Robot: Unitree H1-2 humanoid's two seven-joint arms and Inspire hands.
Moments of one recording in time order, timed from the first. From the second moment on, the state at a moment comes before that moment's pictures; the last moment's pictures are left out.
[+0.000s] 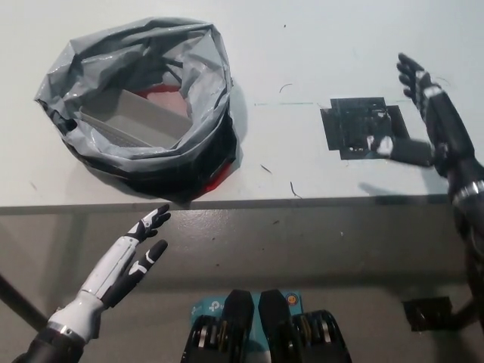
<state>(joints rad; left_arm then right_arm) -0.12 0.31 -0.09 -0.07 0.18 -0.07 -0.23 -0.48 -0.28 0.07 -0.07 0.02 0.27 0.02</state>
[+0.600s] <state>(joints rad) -0.05 0.31 -0.07 -0.07 0.13 -0.07 -0.23 -0.08 -0.22 0.10 -0.40 -0.01 0.12 0.02</state>
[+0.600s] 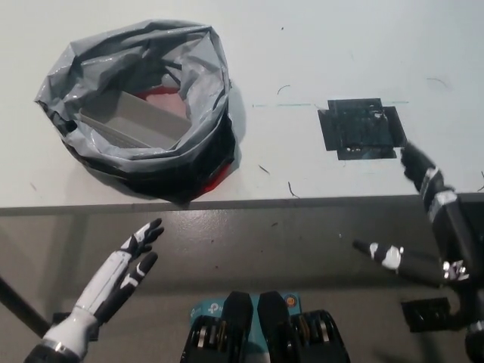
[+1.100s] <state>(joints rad) 0.07 0.29 -0.06 -0.08 0.12 -0.09 -0.22 -0.02 -0.21 0.14 -0.10 -0.05 -0.11 0.03</state>
